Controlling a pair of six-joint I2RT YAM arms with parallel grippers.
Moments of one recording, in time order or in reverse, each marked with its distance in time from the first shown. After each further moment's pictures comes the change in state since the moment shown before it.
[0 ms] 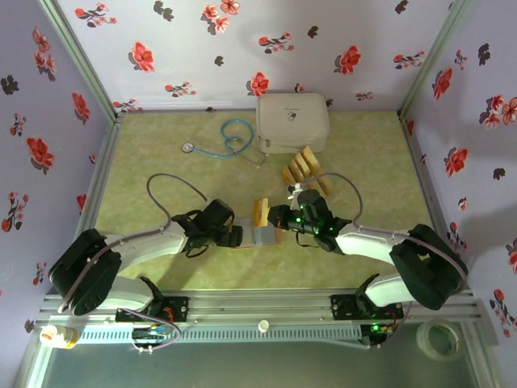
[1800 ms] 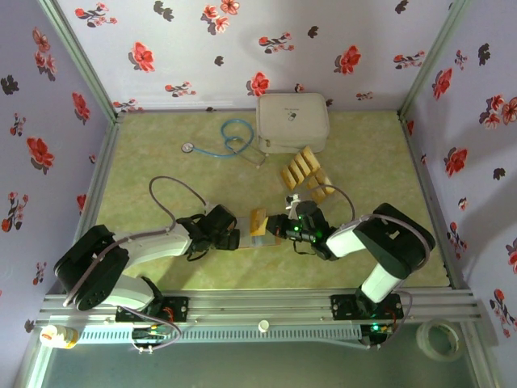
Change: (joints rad) left arm -0.026 0.043 -0.029 0.013 -0.080 -0.053; right arm 0.000 0.276 -0.109 0.408 -0.056 0.067
